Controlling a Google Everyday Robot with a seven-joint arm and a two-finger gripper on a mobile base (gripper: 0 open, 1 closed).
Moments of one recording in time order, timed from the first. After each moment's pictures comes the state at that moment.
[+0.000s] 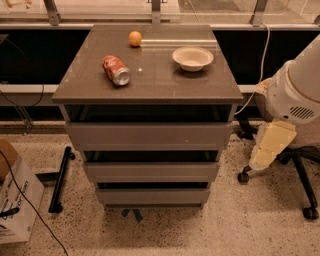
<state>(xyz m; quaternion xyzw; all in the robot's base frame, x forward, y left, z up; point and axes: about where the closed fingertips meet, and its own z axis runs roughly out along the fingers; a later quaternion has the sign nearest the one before) 0.455 -0.212 0.909 -0.59 0.78 -0.04 0.18</state>
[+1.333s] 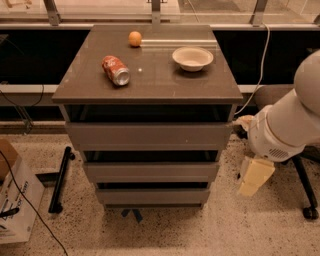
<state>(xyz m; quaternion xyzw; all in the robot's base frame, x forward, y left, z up) 0.440 -0.193 0.830 -0.62 0.77 -0.01 0.18</state>
